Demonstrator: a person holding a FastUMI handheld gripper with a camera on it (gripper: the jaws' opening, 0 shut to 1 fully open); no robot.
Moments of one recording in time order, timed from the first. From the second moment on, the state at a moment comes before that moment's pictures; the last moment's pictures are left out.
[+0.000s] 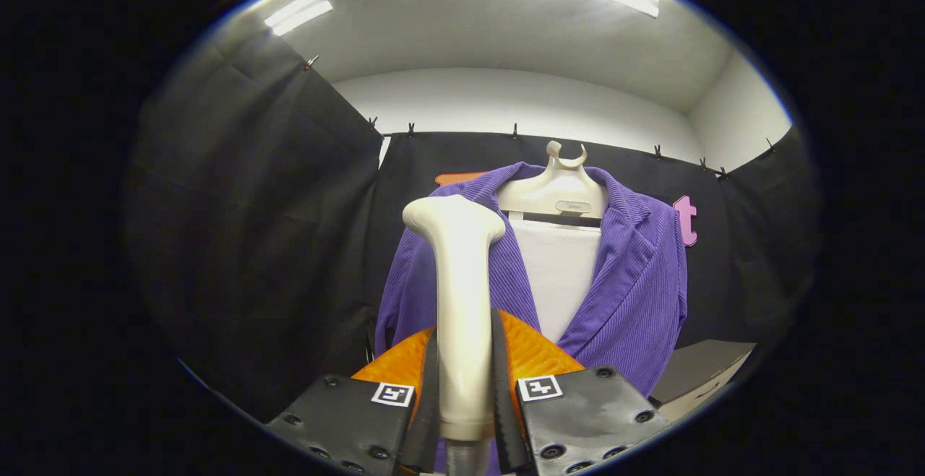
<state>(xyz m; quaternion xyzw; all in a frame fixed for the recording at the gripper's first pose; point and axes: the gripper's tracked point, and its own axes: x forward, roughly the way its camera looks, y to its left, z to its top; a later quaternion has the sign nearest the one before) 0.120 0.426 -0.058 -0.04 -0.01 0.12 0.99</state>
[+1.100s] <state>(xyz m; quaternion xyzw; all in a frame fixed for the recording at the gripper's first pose) 0.066 0.426 -0.166 -0.07 0.08 0.14 0.99</state>
